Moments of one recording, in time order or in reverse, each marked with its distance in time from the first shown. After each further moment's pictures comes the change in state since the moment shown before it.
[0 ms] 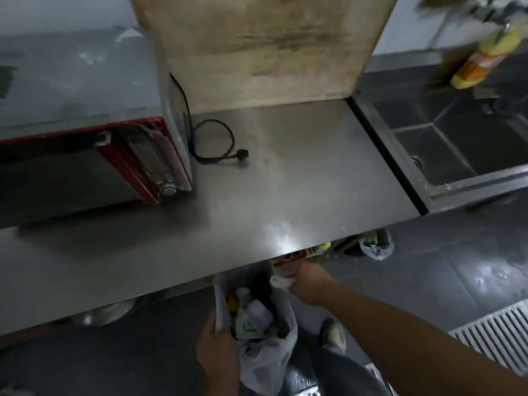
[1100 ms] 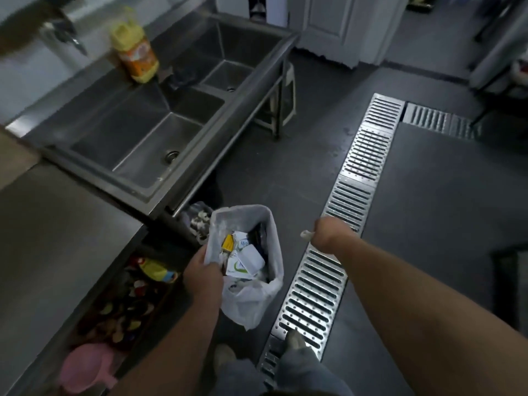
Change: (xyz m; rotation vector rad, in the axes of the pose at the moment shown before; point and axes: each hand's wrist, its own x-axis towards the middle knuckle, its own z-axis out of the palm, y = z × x) left_hand -0.392 -0.071 0.417 0.526 -0.524 0.591; right_hand -0.360 0.585 -0.060 0.358 0.442 0.758
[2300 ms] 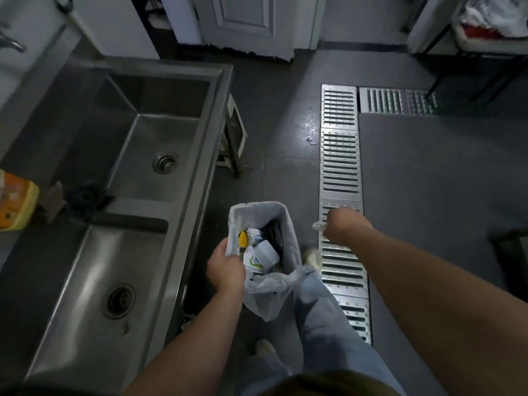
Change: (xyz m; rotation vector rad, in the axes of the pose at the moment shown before) left_hand 0.317 0.300 0.338 0.167 -0.341 0.023; right_hand 0.389 0.013 -0.235 0.065 0.012 0.304
